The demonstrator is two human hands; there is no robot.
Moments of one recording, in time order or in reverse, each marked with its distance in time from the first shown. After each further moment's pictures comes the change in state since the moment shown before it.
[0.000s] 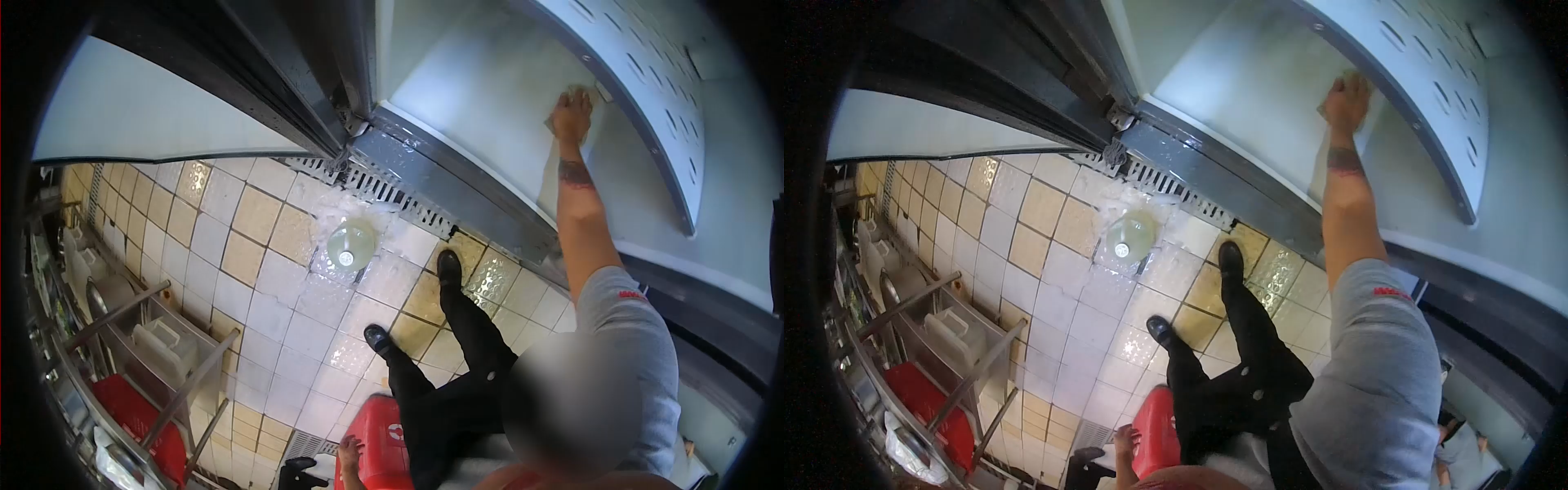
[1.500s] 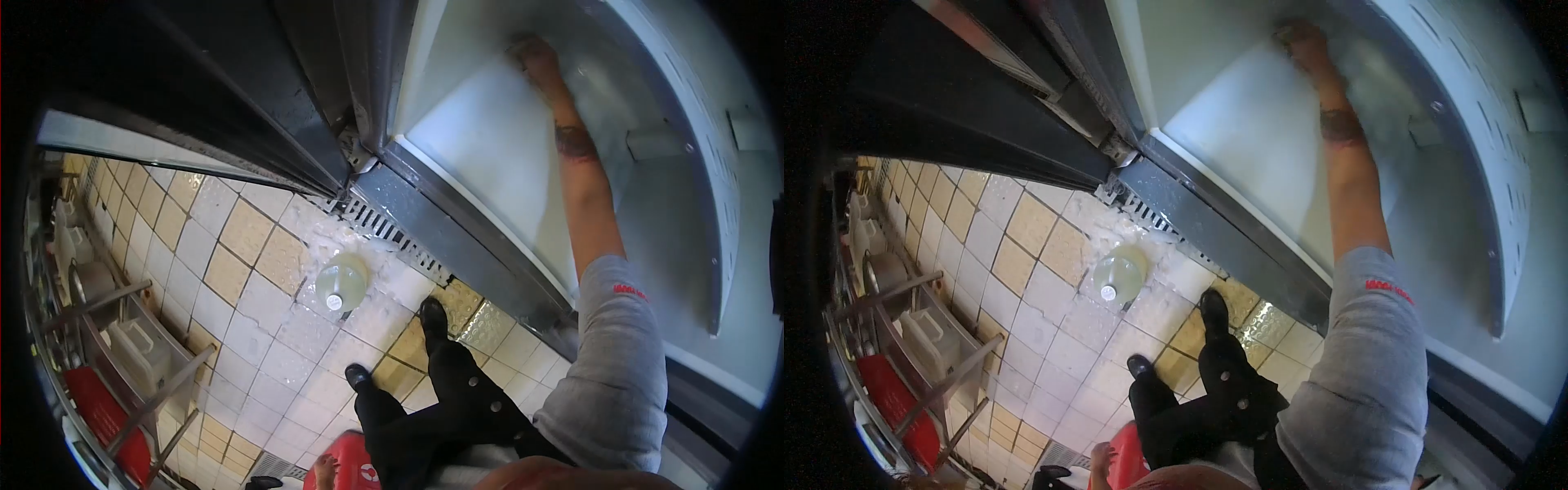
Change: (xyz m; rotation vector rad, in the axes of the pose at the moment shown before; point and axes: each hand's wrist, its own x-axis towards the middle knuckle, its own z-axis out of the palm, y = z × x) left_hand 0.094 0.005 0.042 -0.005 0.042 -0.031; right_hand 0.145 -0.148 0.161 0.438 -0.268 -0.916
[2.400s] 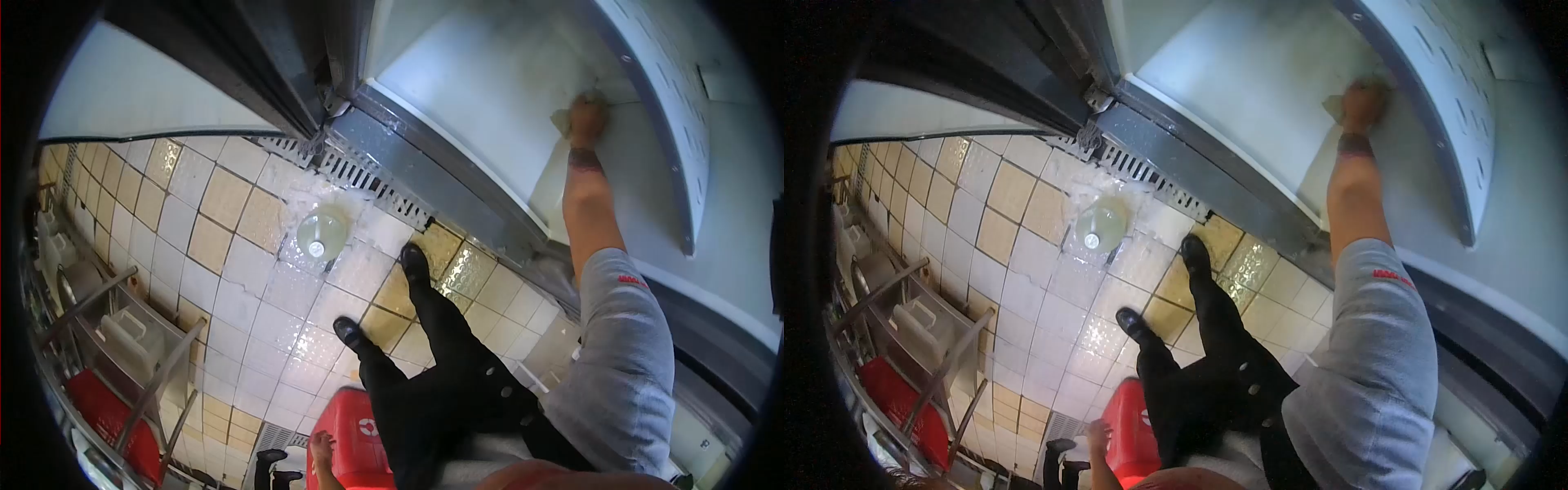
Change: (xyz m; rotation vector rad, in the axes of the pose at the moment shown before) left_hand -0.051 -0.027 -0.045 0.063 -0.008 0.159; right_hand -0.240 -0.017 -0.133 -0.643 0.105 0.738
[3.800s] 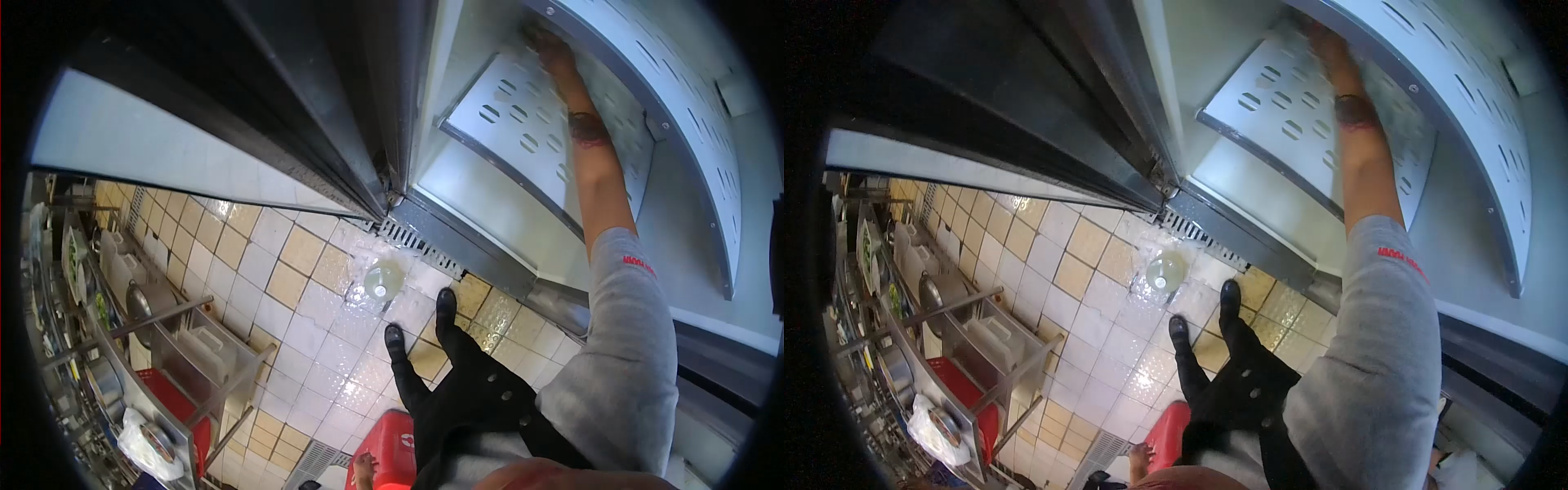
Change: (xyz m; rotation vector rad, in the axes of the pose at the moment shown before) left_hand -0.162 0.060 -0.046 -0.151 0.006 -0.142; right_hand 0.349 -0.130 -0.110 0.477 -0.076 -0.217
